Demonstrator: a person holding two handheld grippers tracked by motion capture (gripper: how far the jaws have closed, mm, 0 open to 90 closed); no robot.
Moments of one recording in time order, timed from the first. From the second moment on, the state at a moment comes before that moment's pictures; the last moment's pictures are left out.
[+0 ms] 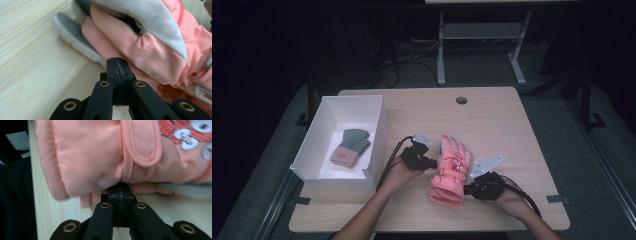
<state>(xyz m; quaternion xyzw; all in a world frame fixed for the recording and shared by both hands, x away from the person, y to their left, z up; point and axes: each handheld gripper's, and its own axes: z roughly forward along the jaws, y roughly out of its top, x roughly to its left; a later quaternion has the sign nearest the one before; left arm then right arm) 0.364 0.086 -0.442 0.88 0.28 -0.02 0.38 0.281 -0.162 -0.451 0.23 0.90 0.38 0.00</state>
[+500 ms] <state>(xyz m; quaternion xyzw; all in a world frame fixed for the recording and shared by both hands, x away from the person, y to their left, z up) 0.363 0.100 -0.431 0.87 0.31 -0.01 0.38 0.268 -0.136 -0.444 0.20 0.90 0.39 -0.01</state>
